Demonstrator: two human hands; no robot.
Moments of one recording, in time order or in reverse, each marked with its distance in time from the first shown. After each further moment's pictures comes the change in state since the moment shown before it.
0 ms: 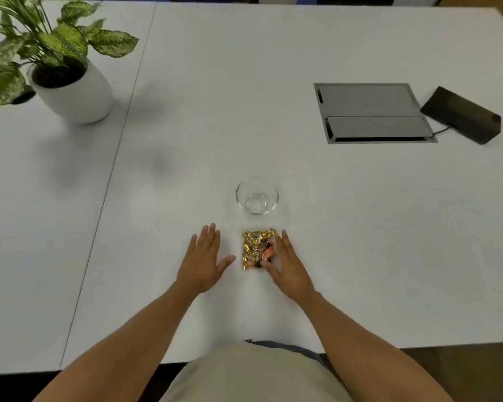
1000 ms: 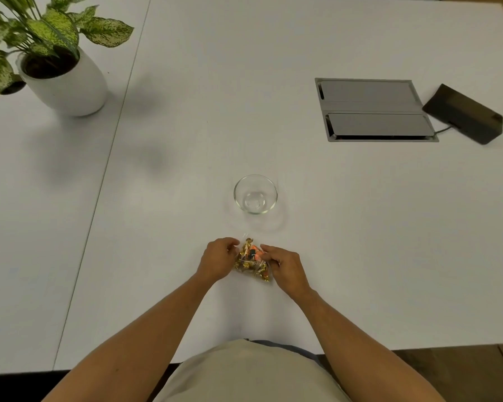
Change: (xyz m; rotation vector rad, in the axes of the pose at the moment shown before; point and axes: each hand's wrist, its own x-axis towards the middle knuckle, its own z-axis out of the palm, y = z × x) left_hand 0.026 0.045 -0.005 -0.601 -0.012 -0.251; right_hand 0.011 -0.007 -0.003 0.220 0.132 -0.058
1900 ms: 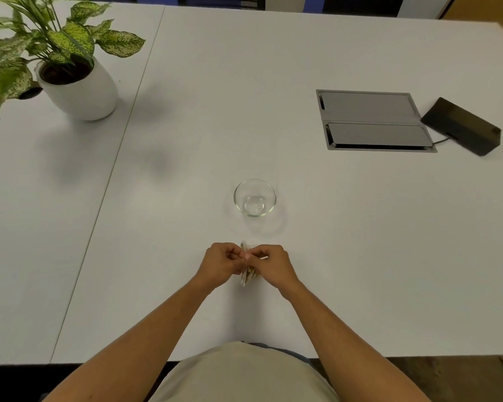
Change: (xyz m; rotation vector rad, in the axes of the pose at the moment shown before) left_hand -0.037 0.023 -0.010 -0.457 -0.078 -0.044; right_hand 0.004 -0.058 -0.007 0.279 -0.138 0.363
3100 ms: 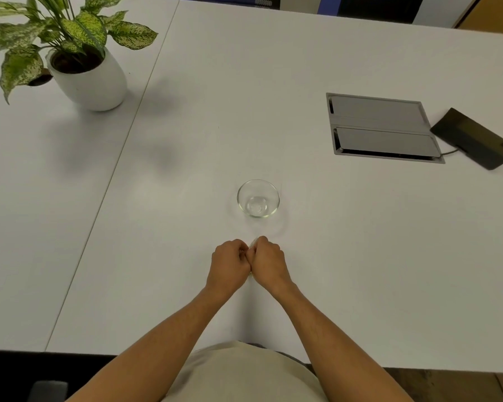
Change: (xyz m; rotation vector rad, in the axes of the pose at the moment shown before) left_hand -0.018 0.026 0.031 0.354 0.318 0.143; right_hand 0.004 -0.029 0.011 -0.511 0.019 -0.013
